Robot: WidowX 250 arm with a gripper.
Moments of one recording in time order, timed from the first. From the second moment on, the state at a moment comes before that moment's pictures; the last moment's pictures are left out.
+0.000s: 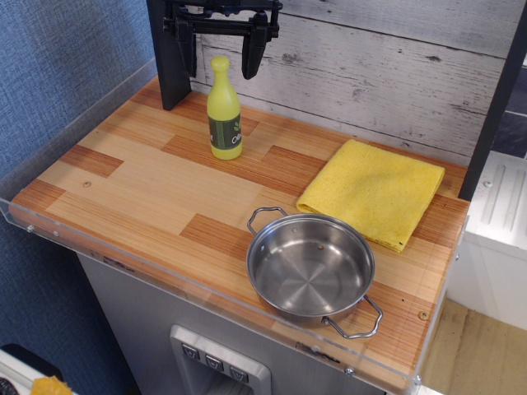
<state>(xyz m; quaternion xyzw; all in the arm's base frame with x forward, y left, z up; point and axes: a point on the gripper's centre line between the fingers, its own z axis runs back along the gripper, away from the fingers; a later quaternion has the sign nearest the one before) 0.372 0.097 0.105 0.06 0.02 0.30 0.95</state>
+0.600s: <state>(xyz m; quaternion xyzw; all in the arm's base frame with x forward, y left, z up) 0.366 0.093 0.157 0.06 -0.04 0.30 0.95</state>
